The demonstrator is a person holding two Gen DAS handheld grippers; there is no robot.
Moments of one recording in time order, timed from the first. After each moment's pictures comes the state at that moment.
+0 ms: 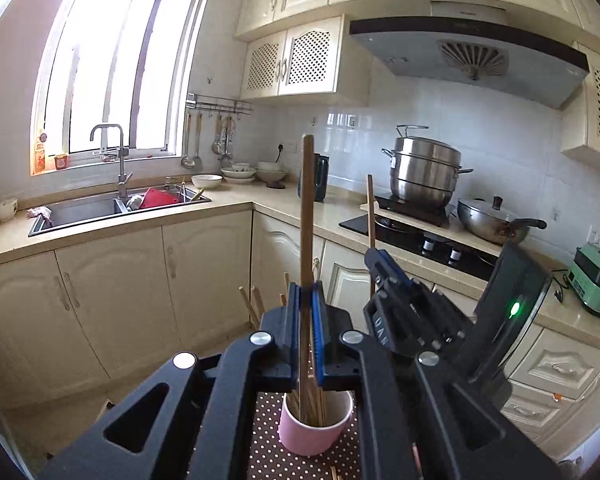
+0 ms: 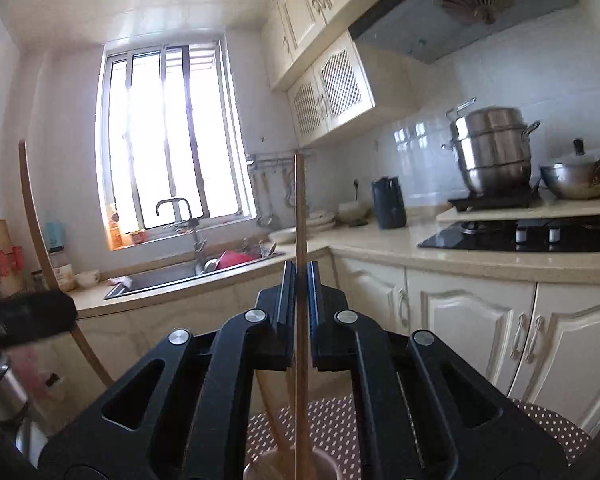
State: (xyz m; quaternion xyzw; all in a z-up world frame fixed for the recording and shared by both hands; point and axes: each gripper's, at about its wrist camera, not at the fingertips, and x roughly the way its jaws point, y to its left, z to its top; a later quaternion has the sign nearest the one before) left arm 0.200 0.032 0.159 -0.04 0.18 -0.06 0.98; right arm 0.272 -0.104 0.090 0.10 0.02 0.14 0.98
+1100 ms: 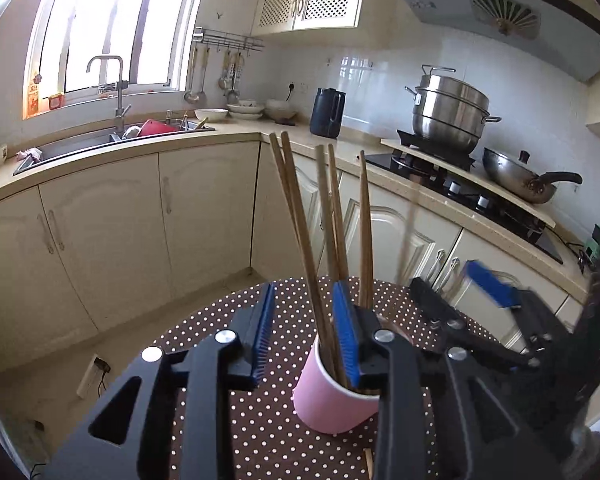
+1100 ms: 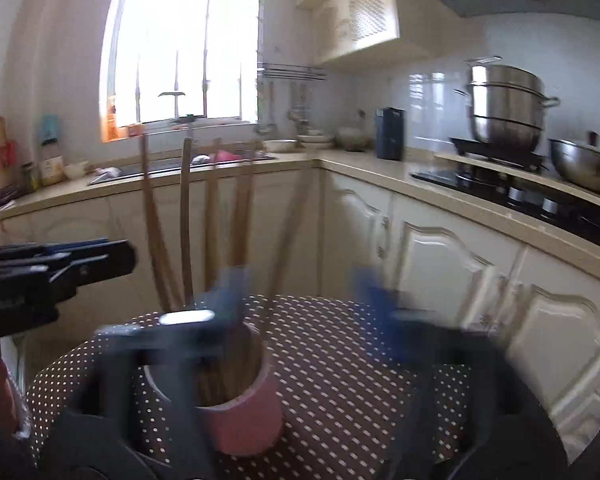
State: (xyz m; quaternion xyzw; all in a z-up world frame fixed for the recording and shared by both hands) left arm 0.258 0.048 0.037 -0.06 0.27 -0.06 0.96; right arm 0.264 -0.122 0.011 0.01 0.14 0.13 0.98
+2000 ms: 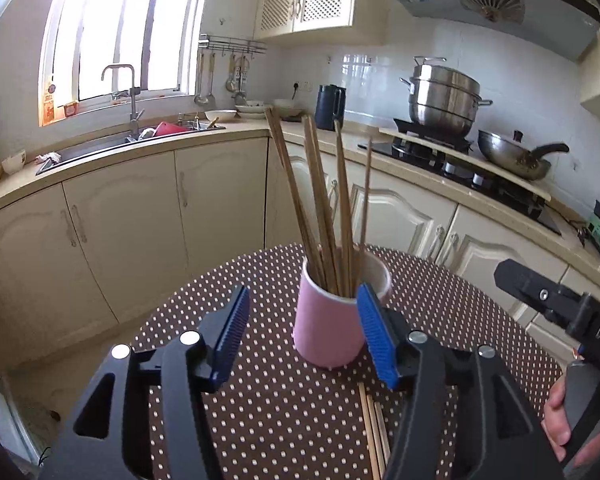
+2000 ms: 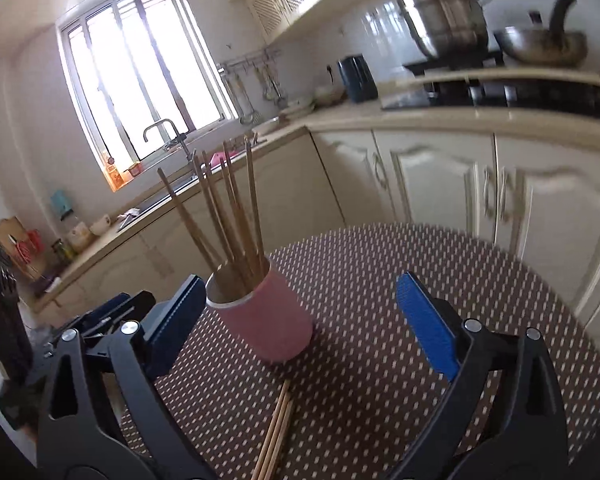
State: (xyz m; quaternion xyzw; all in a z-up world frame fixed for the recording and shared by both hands) left arm 0.175 0.027 0.027 -0.03 0.27 -0.04 0.96; right arm 0.187 -0.195 0.011 0.19 0.25 0.15 0.94
